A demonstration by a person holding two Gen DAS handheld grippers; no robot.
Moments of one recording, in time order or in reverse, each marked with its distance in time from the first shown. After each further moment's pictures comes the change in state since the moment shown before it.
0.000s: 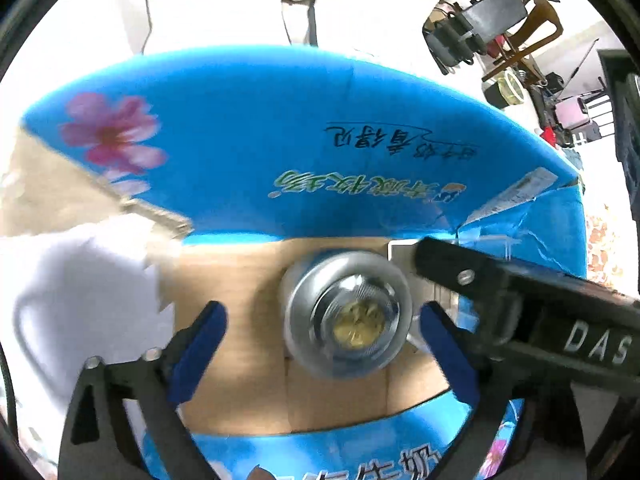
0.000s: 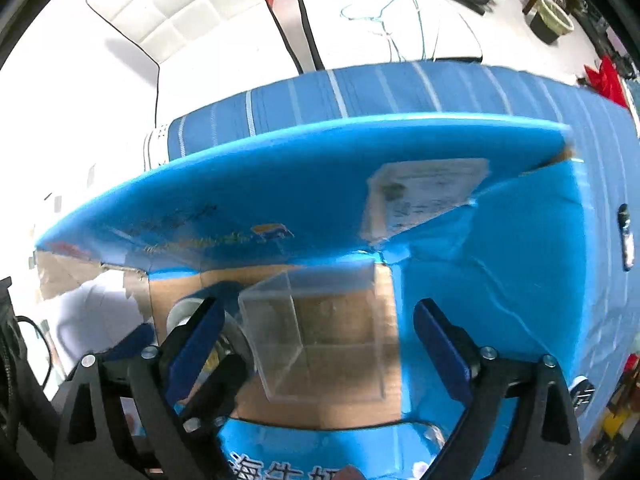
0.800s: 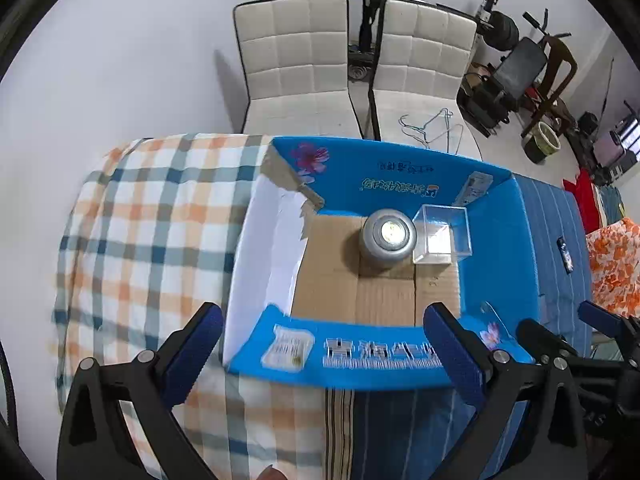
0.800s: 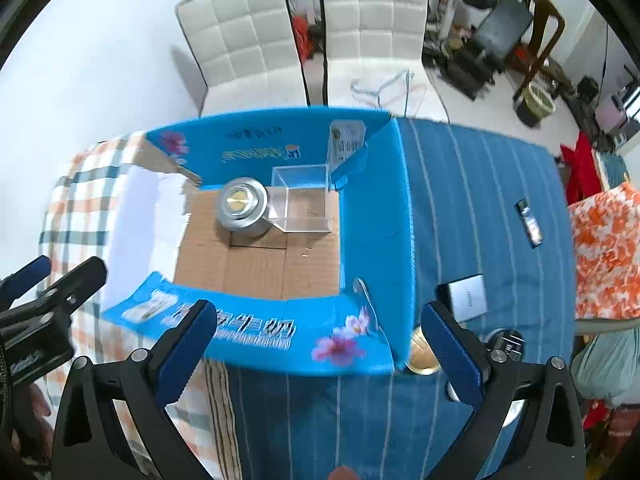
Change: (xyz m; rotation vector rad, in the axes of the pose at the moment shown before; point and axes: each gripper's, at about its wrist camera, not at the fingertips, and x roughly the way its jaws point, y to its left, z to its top) left arm -0.137 0.004 -0.103 -0.058 -0.289 0.249; right arm -0.158 -0.026 -0.184 -0.200 -0.285 -0.060
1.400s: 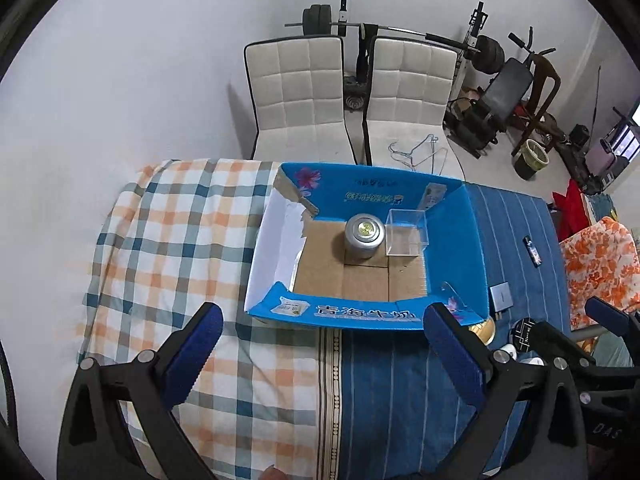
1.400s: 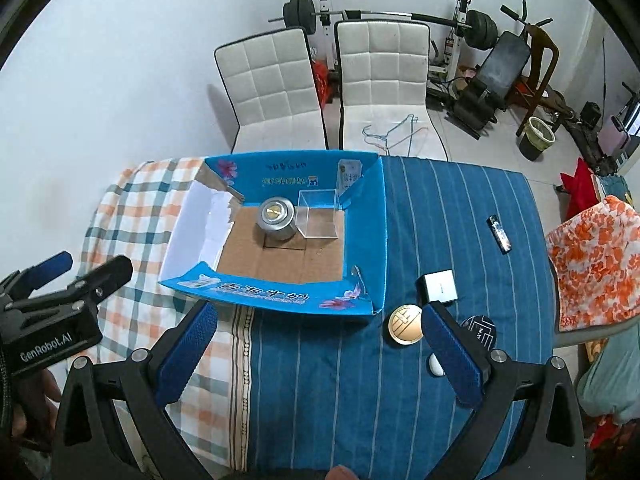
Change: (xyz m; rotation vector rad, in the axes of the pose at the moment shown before) left arm -0.113 -0.019 -0.043 0.023 -0.104 0.010; right arm -0.142 -0.026 -0.063 -0.021 -0.160 0.076
